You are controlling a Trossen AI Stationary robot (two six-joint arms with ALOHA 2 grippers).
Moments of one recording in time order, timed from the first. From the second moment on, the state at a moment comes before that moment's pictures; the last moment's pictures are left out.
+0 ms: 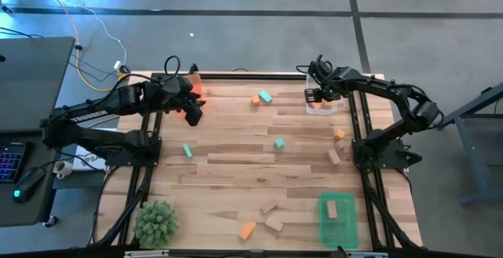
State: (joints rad) left arm 0.42 0.92 0.98 -0.75 -0.21 -0.32; right arm -0.78 1.46 0.95 -0.81 0.17 0.61
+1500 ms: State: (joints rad) left arm 0.06 0.92 0.98 -0.48 -0.03 -0.53; right arm -0.13 1.39 1.28 -0.84 0.24 0.96
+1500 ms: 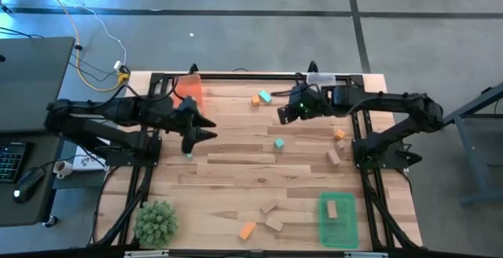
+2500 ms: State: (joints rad) left arm -0.21 1.23 1.34 -0.78 -0.26 -0.57; right arm 0.01 1.37 1.28 -0.76 0.37 1.01
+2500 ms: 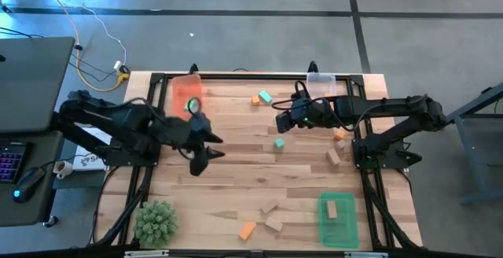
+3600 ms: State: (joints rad) left arm -0.54 1.74 1.34 -0.77 -0.40 -1.28; right arm 0.01 1.41 1.28 -0.84 0.40 0.96
